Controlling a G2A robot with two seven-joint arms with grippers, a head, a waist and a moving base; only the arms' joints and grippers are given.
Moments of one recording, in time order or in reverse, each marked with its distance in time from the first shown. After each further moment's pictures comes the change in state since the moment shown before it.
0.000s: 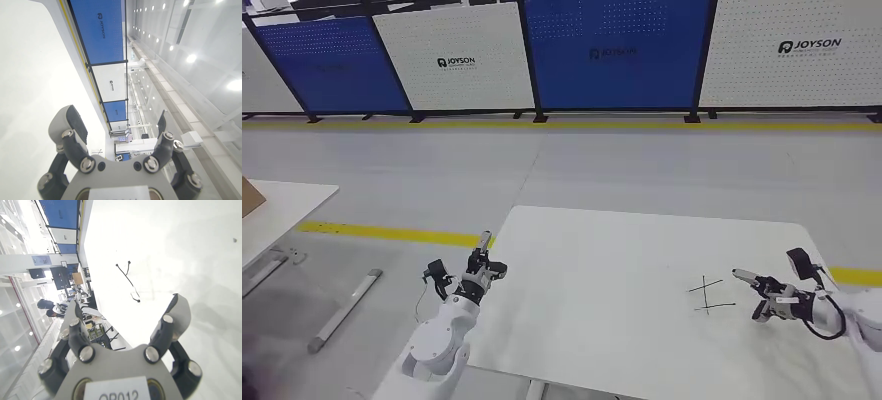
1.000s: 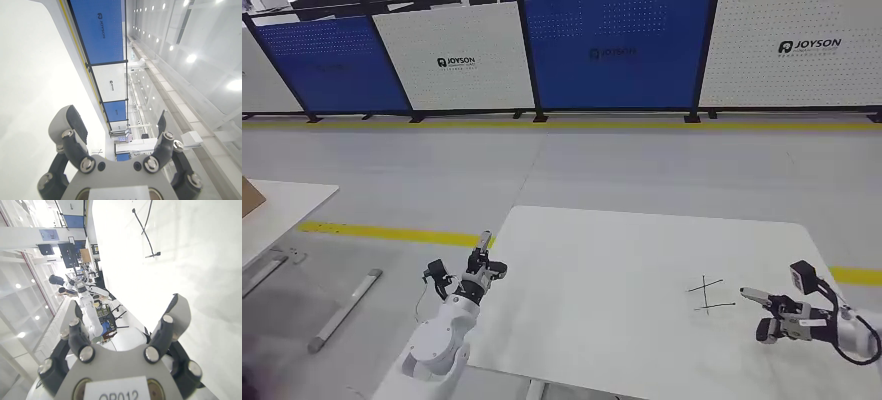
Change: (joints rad) left arm 0.000 0.000 0.000 0.000 0.000 0.000 0.000; right arm -0.124 0.023 0.143 -0.134 0.073 -0.010 0.247
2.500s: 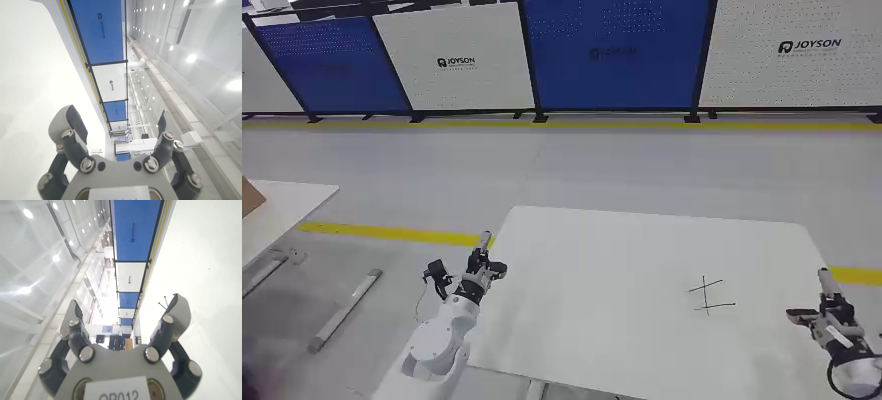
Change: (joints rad) left arm 0.000 0.000 0.000 0.000 0.000 0.000 0.000; right arm -0.536 -0.127 0.243 -0.531 0.318 -0.015 -1.078
